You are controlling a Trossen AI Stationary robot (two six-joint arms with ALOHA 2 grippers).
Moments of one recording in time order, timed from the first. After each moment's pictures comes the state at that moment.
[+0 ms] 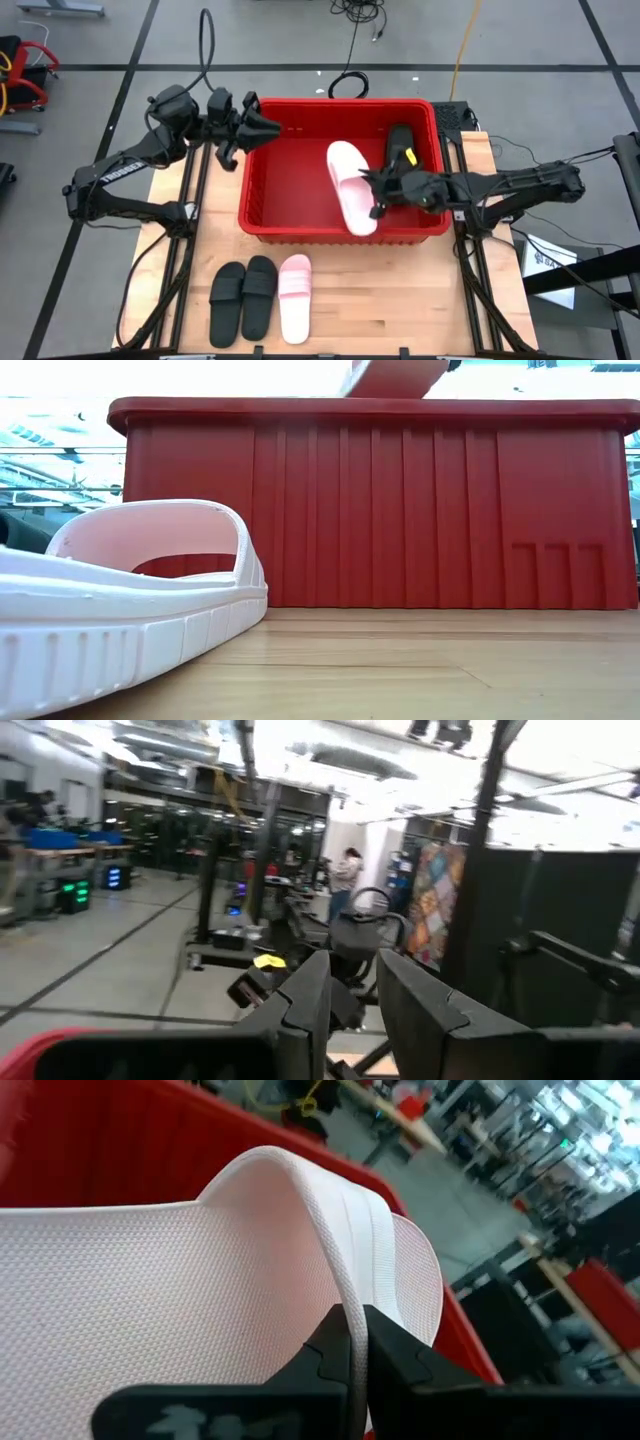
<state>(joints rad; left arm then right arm) 0.45 1.11 1.24 0.14 0.62 -0.32 0.12 1.18 1.09 -0.24 0.65 -0.38</state>
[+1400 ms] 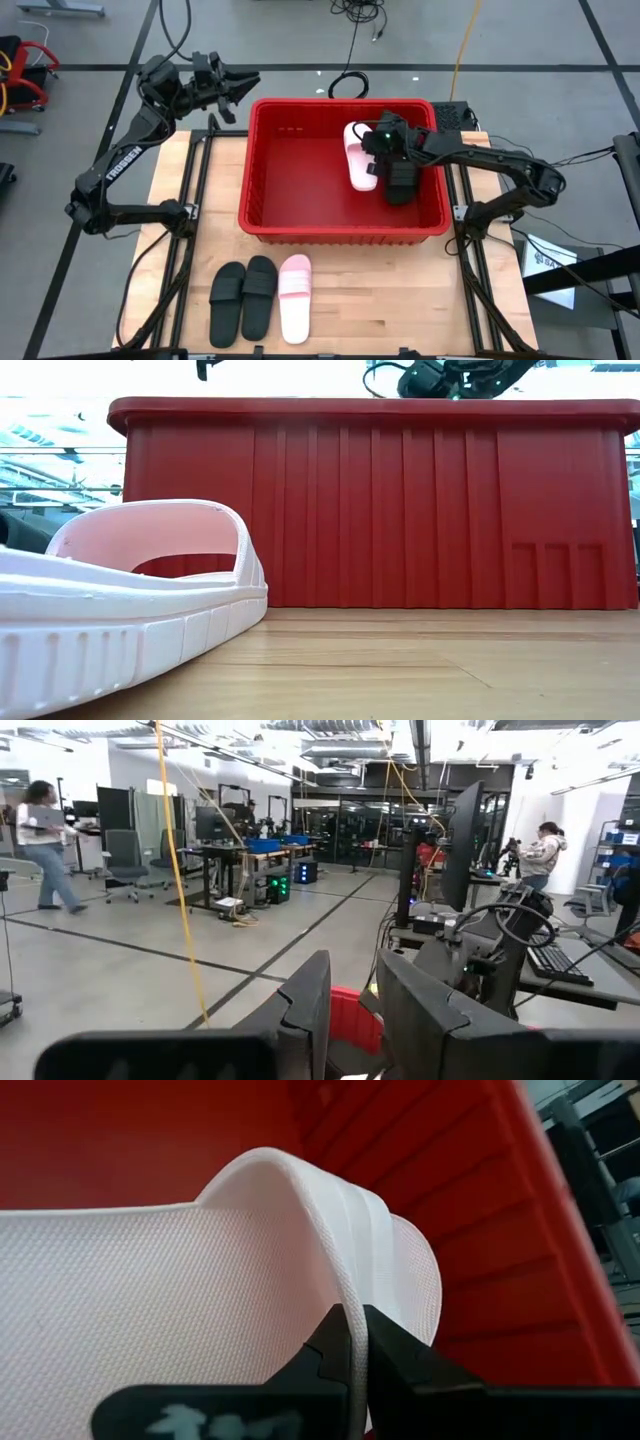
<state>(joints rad) 0.90 1.11 1.24 0.03 0.63 -0.13 -0.50 1.41 1.09 -0.31 0.23 -0.52</state>
